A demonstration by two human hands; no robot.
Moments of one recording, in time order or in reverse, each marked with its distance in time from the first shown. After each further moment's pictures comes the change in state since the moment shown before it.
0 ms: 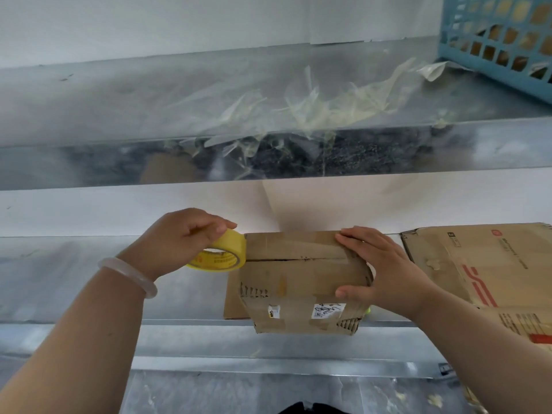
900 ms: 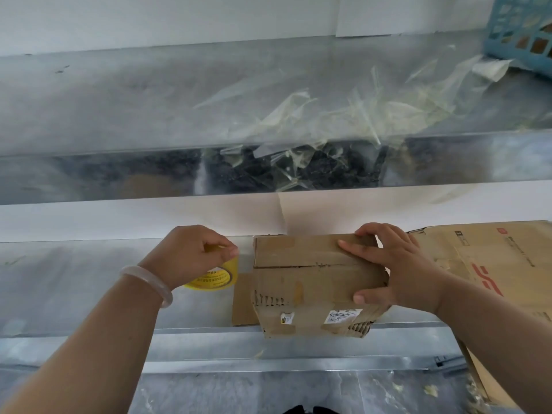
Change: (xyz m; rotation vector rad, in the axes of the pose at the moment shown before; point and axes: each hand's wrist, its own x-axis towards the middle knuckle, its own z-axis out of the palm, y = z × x) left_hand 0.010 -0.044 0.011 0.039 -0.089 -0.130; right_hand 0.015 0.000 -0.007 -0.197 -0.167 -0.026
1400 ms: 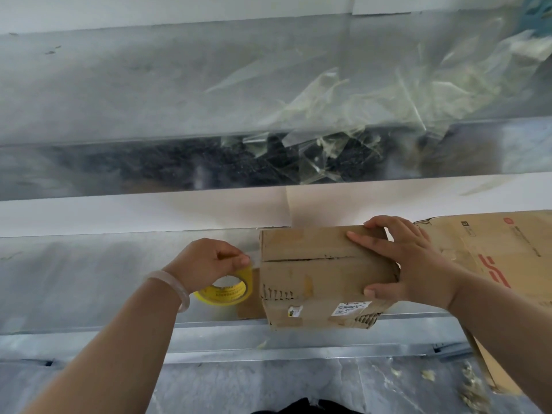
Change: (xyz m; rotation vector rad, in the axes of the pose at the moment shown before) left_hand 0.009 -0.030 0.035 -0.166 -0.177 -0.121; right_hand -0.004 -0.003 0.002 -0.032 0.047 0.001
